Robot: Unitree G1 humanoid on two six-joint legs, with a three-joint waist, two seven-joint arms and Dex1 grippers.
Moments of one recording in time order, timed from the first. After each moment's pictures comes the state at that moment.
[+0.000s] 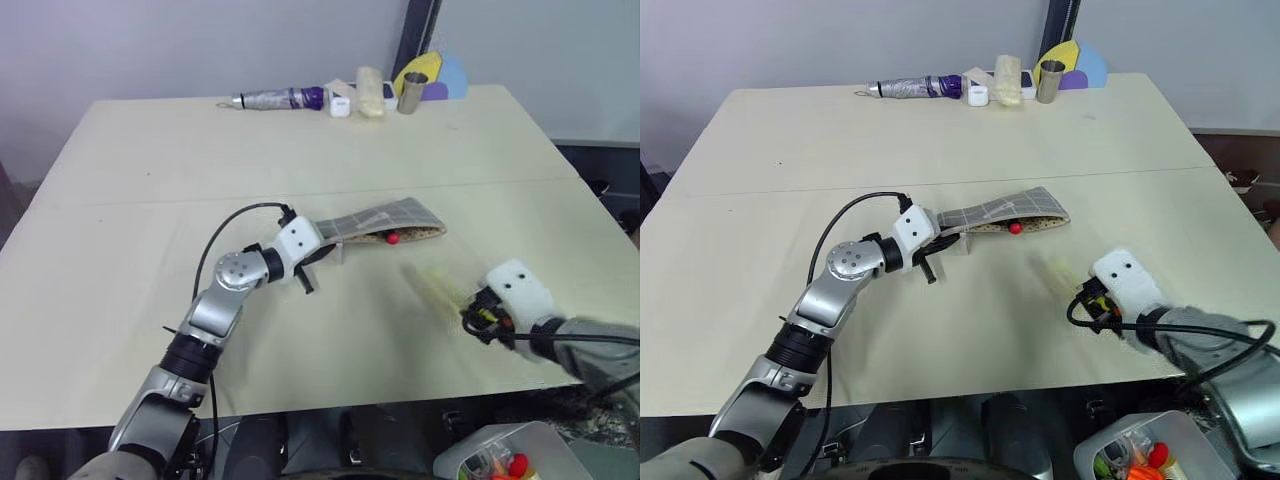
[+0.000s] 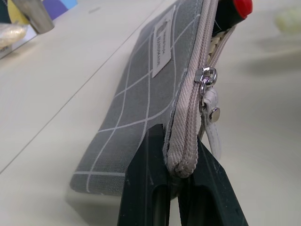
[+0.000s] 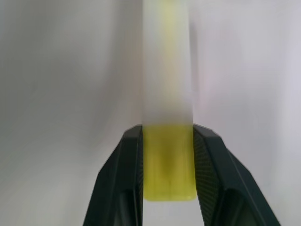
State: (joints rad) left arm -0.49 0.28 -0.26 0.12 0.01 0.13 -0.71; right arm 0.03 -0.97 -0.28 -0.84 0.44 1.21 0.53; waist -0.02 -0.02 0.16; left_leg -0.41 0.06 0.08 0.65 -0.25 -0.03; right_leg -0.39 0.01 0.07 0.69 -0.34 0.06
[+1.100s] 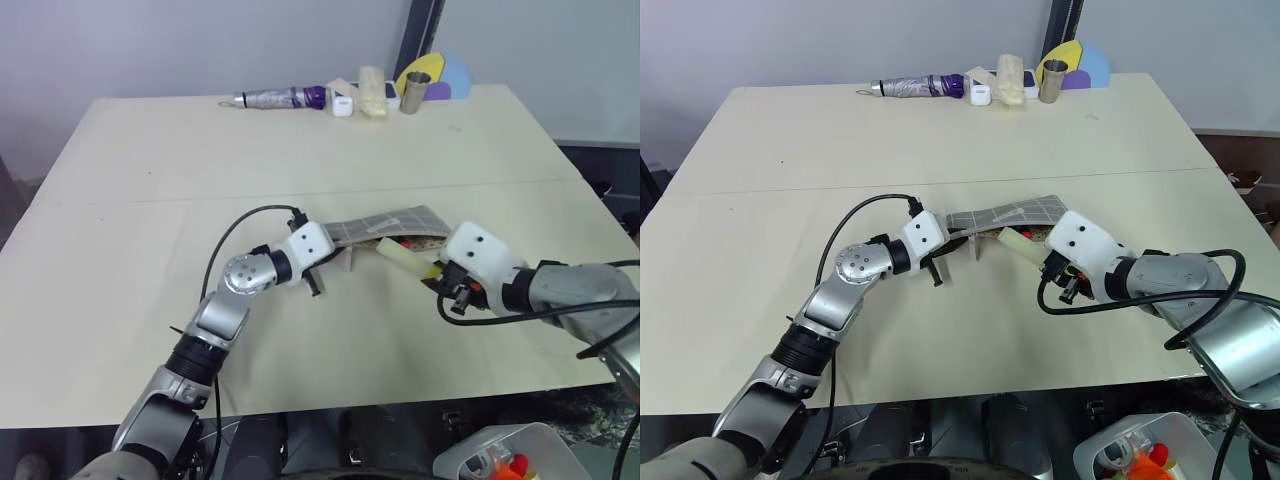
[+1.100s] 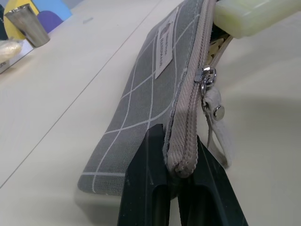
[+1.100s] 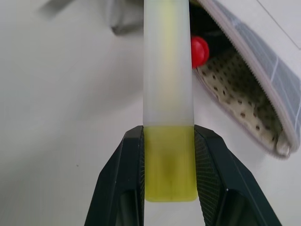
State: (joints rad) left arm -0.48 0.27 -0.30 0.11 0.06 0.08 -0.69; right arm -0.28 -1.02 -0.01 -0.75 0.47 1.21 0.57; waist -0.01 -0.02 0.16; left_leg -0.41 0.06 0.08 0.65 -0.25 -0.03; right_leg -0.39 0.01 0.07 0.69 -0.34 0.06
